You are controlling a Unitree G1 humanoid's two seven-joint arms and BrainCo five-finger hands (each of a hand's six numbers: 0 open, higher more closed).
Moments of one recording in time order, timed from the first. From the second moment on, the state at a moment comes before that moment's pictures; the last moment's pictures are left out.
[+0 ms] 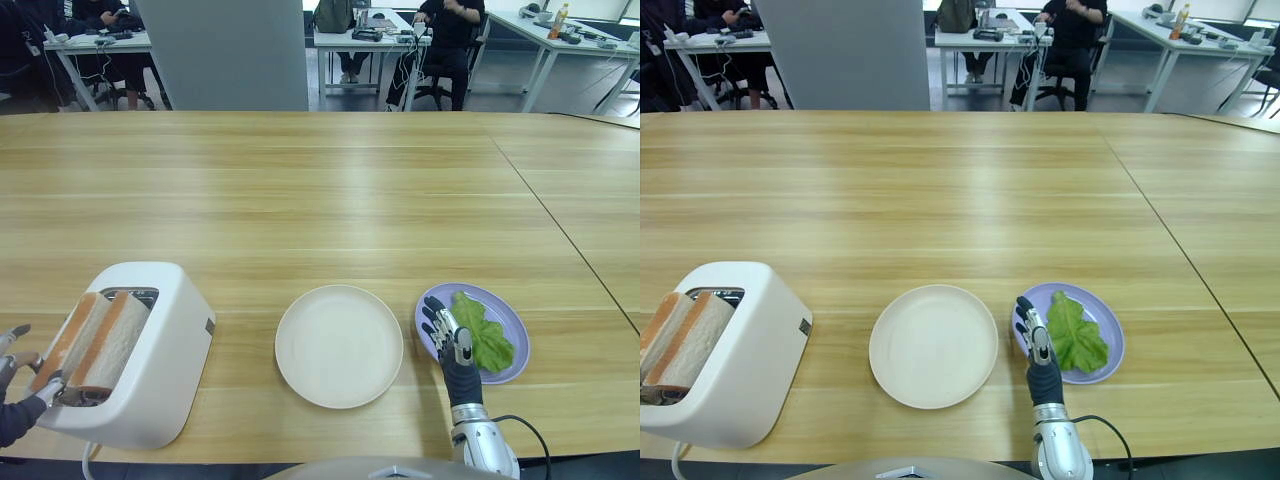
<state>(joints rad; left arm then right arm) 0.92 0.42 0.95 -0.66 0.50 -0.09 -0.38 0.61 0.00 0.24 -0.31 -0.05 -0.22 -0.02</state>
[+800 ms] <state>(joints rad) 0.57 0.40 0.99 -0.72 0.23 0.06 -0.31 0.60 0.00 0.25 -0.29 -0.06 -0.23 -0.02</state>
